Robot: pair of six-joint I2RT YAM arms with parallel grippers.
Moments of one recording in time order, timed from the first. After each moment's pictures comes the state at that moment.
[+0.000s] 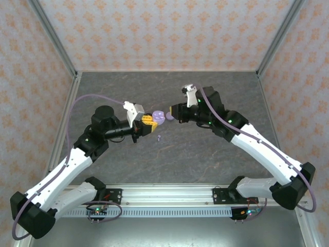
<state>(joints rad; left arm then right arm) -0.48 0.93 0.80 -0.10 0.67 -0.05 0.73 1.20 1.24 -0.51 -0.18 0.43</state>
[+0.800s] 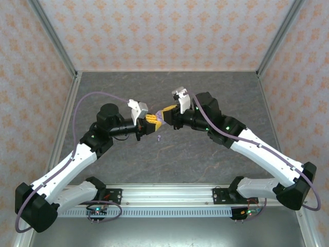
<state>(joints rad) -0.49 1.00 0.79 -0.01 0.71 -0.10 0.84 1.19 1.20 -0.37 -0.20 0.30</state>
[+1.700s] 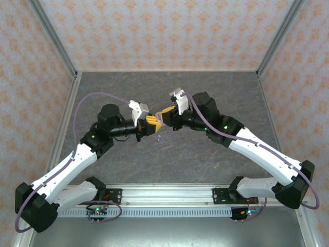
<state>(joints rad) -0.49 1.00 0.79 -0.03 0.71 -0.10 0.84 1.20 1.20 -0.38 -0.22 0.25</state>
